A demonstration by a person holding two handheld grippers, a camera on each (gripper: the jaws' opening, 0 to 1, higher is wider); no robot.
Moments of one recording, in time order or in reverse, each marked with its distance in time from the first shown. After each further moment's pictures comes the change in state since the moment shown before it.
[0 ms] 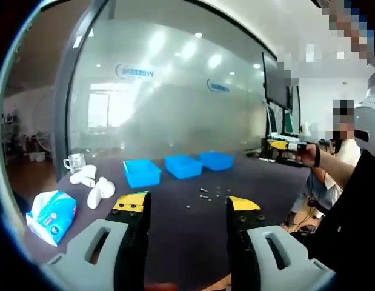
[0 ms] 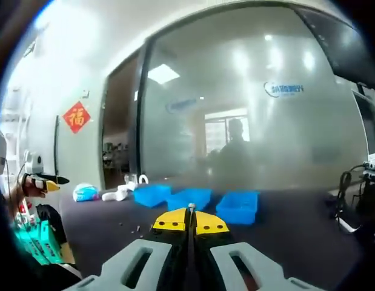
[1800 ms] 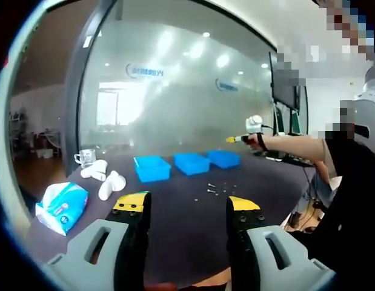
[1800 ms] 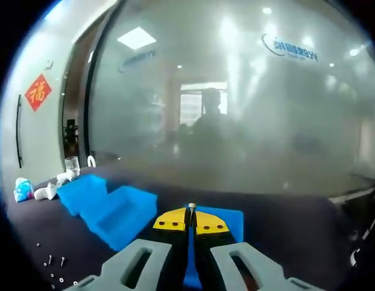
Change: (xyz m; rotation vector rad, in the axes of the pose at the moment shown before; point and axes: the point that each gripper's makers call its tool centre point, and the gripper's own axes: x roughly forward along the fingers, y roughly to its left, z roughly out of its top) left arm -0.024 0.012 -0.007 -0.016 0.001 0.072; right arm 0.241 -0.100 -0.028 -0.051 0.231 -0.181
